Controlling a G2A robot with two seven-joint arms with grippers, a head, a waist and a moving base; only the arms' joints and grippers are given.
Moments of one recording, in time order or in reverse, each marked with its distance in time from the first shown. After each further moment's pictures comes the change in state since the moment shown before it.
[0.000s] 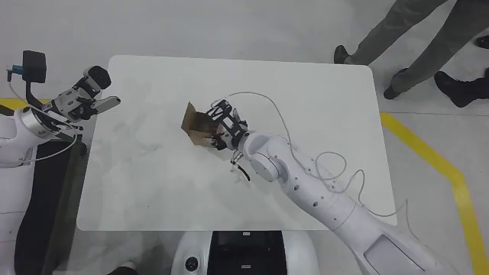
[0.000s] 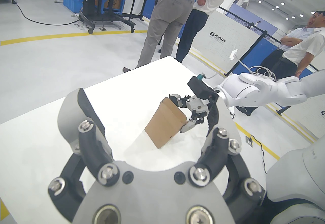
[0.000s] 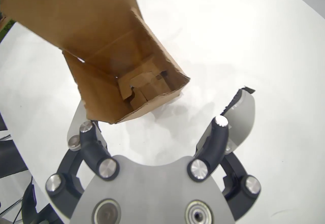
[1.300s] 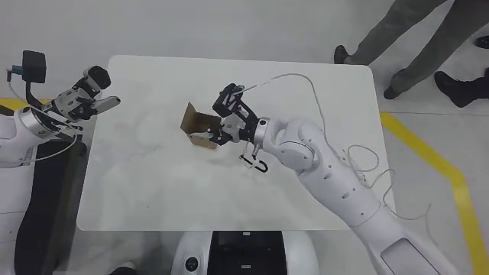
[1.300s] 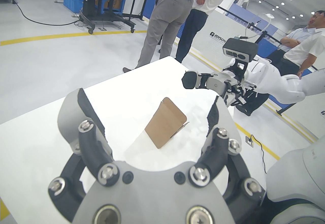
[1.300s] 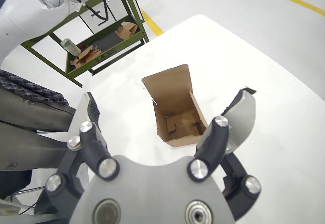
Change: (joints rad) left arm 0.000 0.000 0.000 0.000 -0.001 0.000 0.000; right arm -0.017 0.084 0.132 -0.208 0.195 -0.410 -0.086
